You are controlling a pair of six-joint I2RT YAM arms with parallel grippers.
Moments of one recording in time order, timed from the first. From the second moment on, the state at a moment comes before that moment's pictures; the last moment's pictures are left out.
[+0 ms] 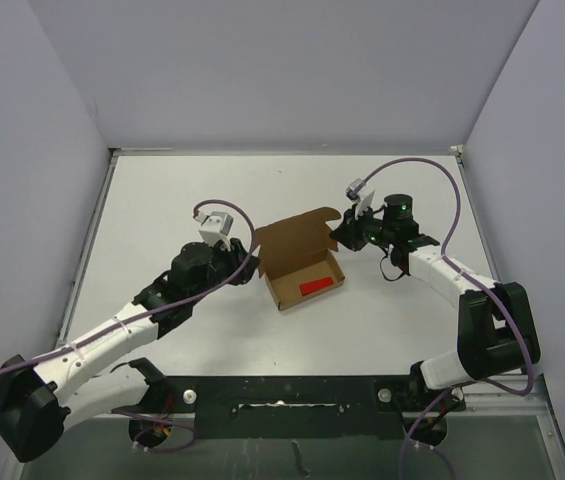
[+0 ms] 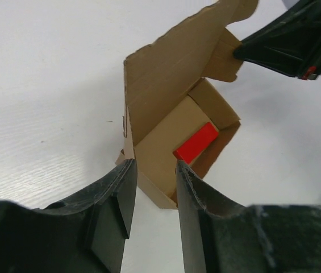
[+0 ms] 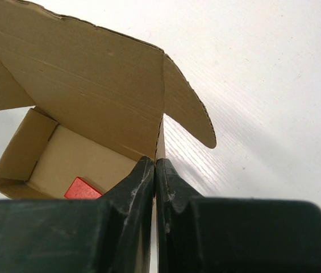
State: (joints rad) left arm -0.72 0.97 0.58 0.07 -0.08 -0.52; right arm 0.24 1.45 0.82 0.10 -0.61 -0.14
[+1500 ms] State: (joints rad) left arm -0.71 1.51 0.94 0.06 -0.36 -0.47; right arm 0.44 1.45 0.82 0.26 -0.10 -0.16
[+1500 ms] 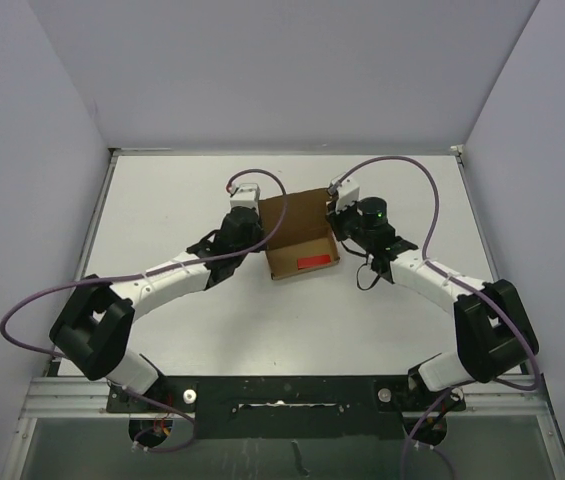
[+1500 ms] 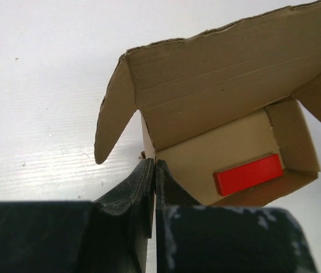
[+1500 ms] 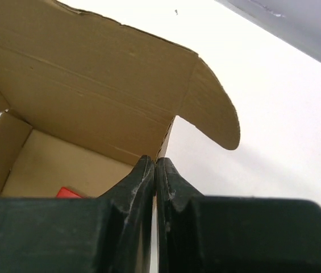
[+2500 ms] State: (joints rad) left arm -0.67 1.58 0.88 0.26 -0.31 -0.50; right arm 0.41 1.55 0.75 0.50 -0.10 -0.05
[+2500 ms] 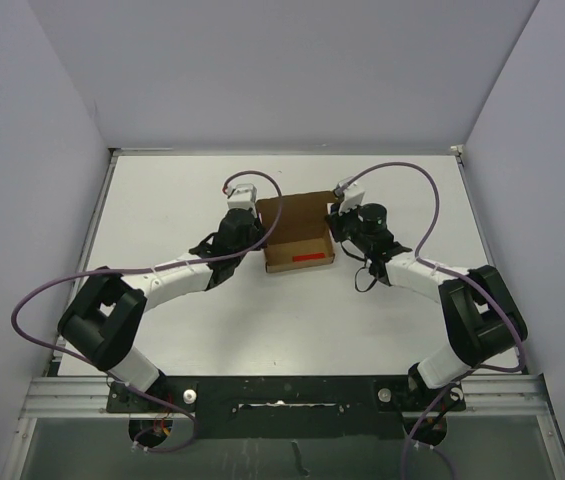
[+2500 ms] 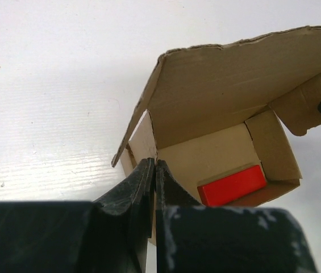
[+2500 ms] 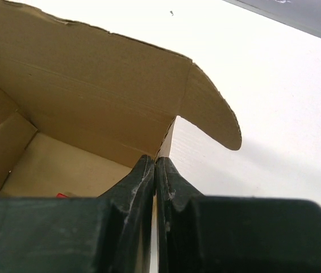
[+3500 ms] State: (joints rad) left arm -0.72 1.49 0.77 0.17 -0.29 -0.43; right arm 0.45 1.45 0.65 0.41 -0.15 -0.01
